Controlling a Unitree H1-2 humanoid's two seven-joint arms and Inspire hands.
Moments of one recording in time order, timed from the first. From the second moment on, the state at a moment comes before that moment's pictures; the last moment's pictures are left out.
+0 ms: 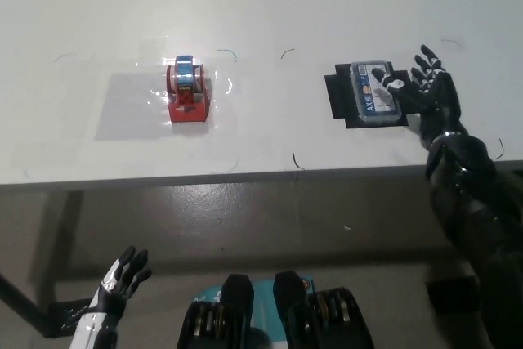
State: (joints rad) left_arm 0.31 0.13 -0.04 -0.30 0.01 -0.42 -0.09; right_arm -1.01 -0.11 -0.25 1.37 0.16 -0.31 -0.02
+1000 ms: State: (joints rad) left_arm 0.31 0.13 -0.04 -0.31 0.01 -0.41 -0.09; right_arm -1.00 0.10 -0.27 1.33 0.24 -0.34 0.02
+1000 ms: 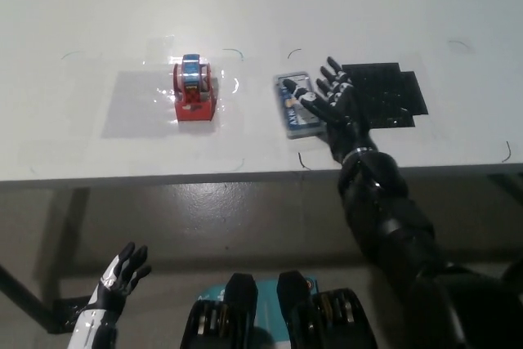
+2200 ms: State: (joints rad) left_arm 0.30 0.13 -0.04 -0.33 0.01 -0.39 -0.09; right_arm -1.02 0.26 -0.35 1.33 0.31 -0.37 -0.02
